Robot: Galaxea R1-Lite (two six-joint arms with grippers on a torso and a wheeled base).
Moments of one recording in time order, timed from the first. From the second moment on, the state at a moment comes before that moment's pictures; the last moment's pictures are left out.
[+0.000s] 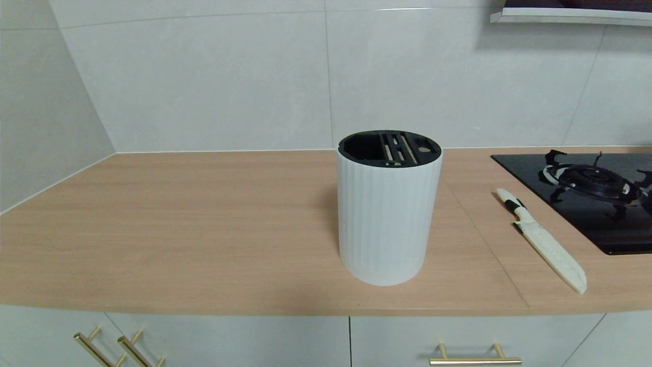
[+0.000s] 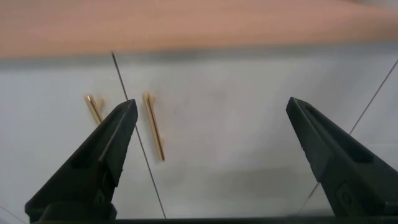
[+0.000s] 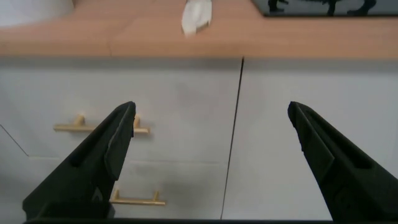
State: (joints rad) left arm 0.00 0.00 0.00 0.01 -0.06 0.01; right arm 0.00 0.00 0.00 0.00 0.02 -0.01
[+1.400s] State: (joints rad) left arm 0.00 0.00 0.00 0.01 -0.06 0.01; right arm 0.00 0.00 0.00 0.00 0.02 -0.01
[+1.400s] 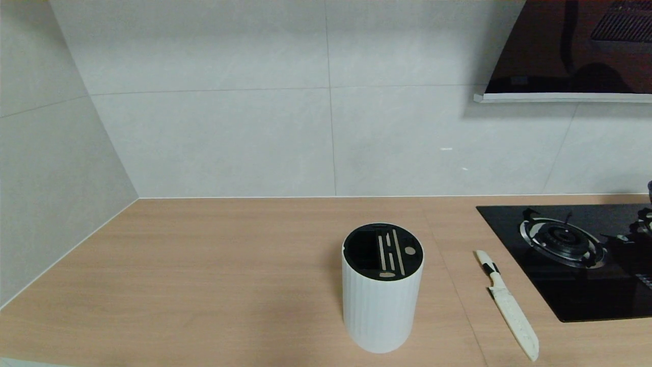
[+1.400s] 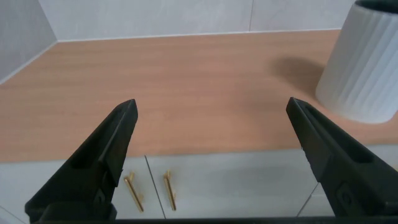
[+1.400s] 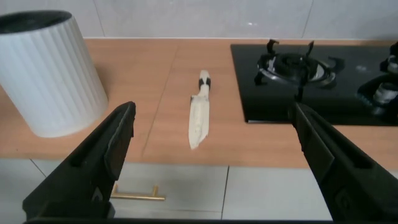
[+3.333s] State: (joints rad) left arm 0.00 0.00 0.00 0.01 -0.06 0.01; right arm 0.16 1.07 -0.27 -0.24 0.07 -0.03
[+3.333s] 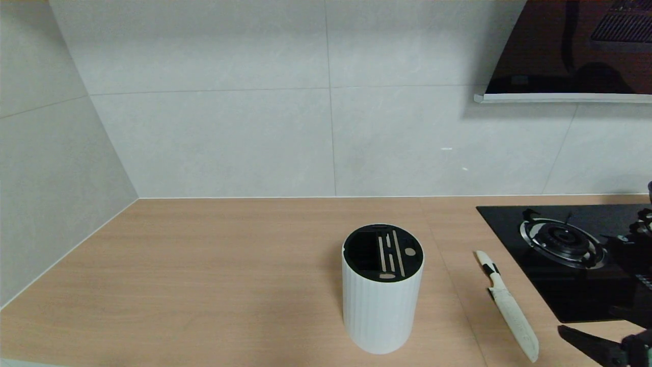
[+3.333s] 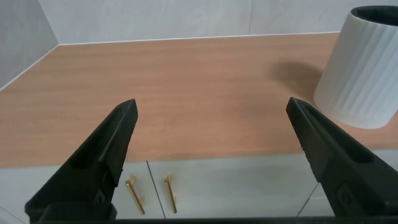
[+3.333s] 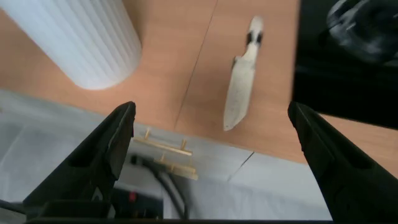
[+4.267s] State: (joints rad) left arm 0.00 0.00 0.00 0.01 -0.06 0.01; right arm 0.11 1.98 -0.37 -0.84 -0.06 -0.03
